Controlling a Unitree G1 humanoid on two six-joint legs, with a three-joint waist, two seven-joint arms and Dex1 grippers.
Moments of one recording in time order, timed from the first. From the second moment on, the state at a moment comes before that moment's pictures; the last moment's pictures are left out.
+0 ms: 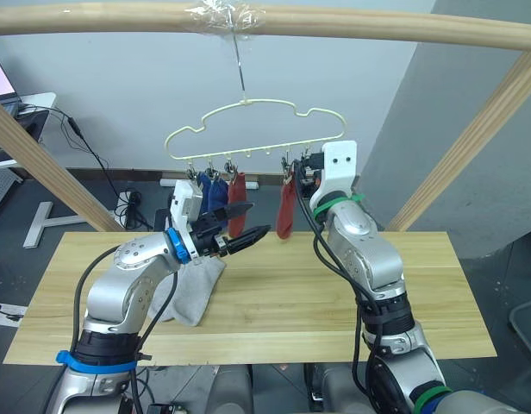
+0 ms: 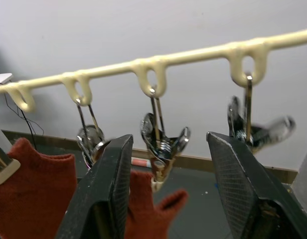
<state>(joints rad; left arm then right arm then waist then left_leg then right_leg) -0.31 0.52 0.05 -0.19 -0.53 0.43 -0.89 -0.61 0.10 0.12 -0.11 0.09 0.57 -0.08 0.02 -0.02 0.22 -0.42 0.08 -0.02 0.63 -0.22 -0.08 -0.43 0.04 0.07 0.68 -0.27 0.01</state>
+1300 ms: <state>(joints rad) -0.36 0.48 0.05 -0.32 -0.61 0.56 -0.74 -0.68 0.13 0.10 0.00 0.10 0.53 -0.05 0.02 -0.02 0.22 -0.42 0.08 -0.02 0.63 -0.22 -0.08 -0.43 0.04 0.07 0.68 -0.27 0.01</state>
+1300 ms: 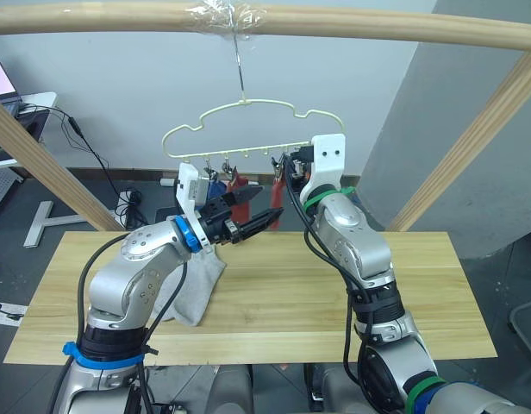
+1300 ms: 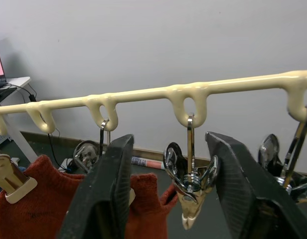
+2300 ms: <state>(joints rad) -0.23 0.55 -0.11 0.29 -0.06 0.17 -0.60 -0.61 0.04 0.02 -0.22 0.33 0.80 0.12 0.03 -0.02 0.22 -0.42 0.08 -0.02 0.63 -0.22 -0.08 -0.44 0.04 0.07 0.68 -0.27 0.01</state>
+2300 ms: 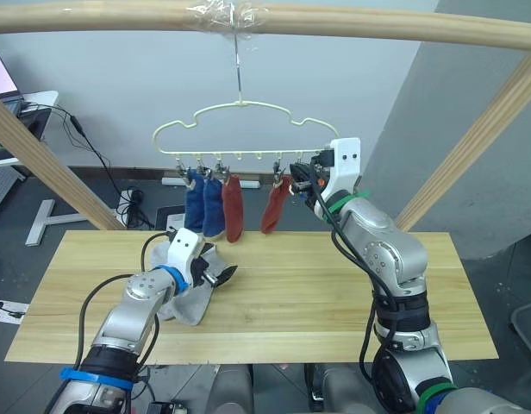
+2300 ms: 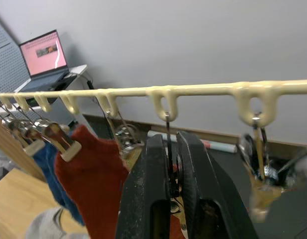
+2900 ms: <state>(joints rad) -0.28 0.51 -0.03 0.32 -0.10 0.47 -0.65 -0.62 0.02 -0.01 -0.25 0.34 0.86 0.09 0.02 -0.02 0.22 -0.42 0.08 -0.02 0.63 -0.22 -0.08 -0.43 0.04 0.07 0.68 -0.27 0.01</state>
